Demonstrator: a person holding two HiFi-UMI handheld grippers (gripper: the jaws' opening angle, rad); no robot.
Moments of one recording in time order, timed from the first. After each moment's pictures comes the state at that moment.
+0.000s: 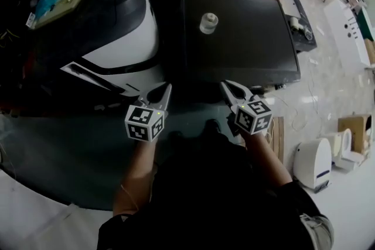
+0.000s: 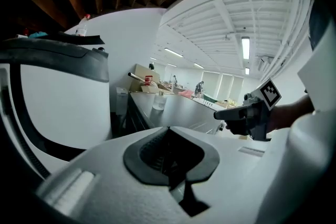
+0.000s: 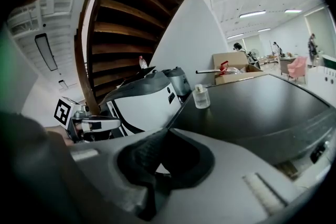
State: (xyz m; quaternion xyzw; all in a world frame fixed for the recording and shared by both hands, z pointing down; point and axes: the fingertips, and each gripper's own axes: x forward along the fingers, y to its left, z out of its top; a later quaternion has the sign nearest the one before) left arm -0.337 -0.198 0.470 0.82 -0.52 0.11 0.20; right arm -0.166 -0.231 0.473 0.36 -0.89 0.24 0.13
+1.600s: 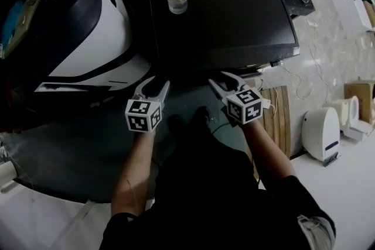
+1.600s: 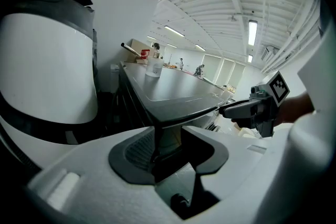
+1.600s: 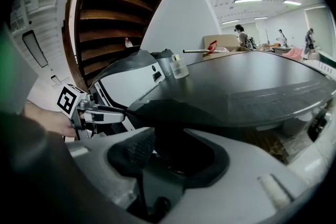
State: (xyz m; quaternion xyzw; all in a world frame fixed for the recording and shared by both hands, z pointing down) left arm -0.268 -0.234 0.592 0.81 -0.49 0.20 0.26; right arm -0.096 -0.244 0.591 0.37 -0.86 0.29 0.20
